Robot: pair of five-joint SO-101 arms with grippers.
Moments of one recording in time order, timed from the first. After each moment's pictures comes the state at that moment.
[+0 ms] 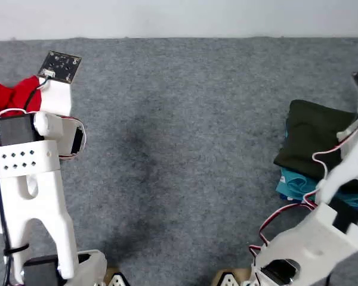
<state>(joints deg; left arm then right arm) -12.6 -18.7 3.1 98.5 -11.5 37.4 18.8 -20.9 84.5 41.5</state>
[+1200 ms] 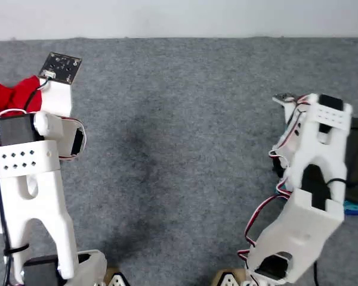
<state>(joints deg) -12.6 -18.7 3.1 99.0 -11.5 17.1 24.6 -10.2 93.8 34.9</state>
